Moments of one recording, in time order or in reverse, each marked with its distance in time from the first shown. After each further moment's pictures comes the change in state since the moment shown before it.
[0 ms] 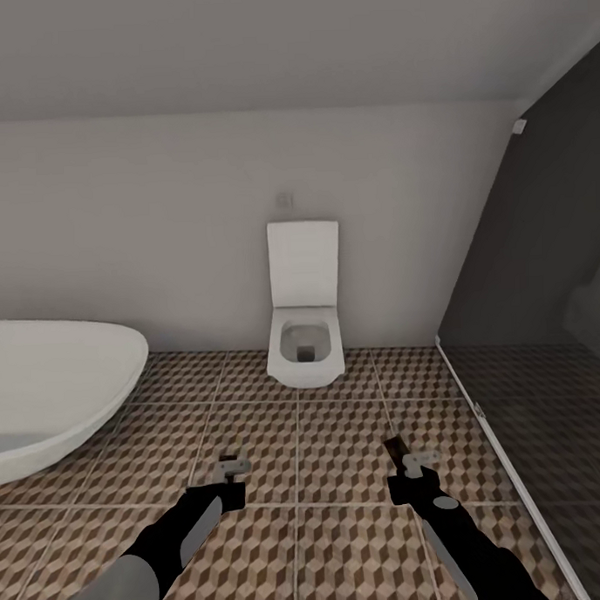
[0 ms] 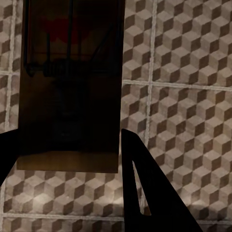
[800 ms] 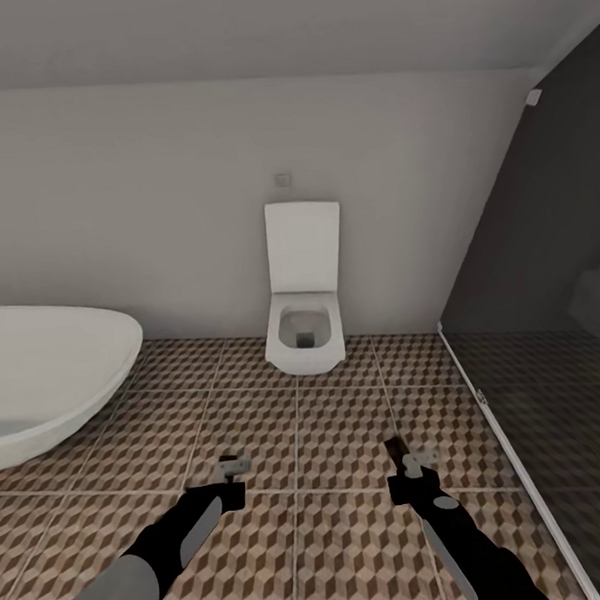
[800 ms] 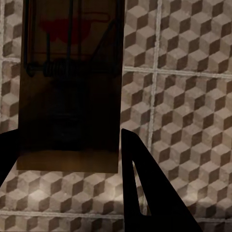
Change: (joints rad) left arm 0.000 0.000 0.000 0.001 0.000 0.000 0.000; right arm 0.000 0.000 -0.001 0.000 0.000 0.000 0.000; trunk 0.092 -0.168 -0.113
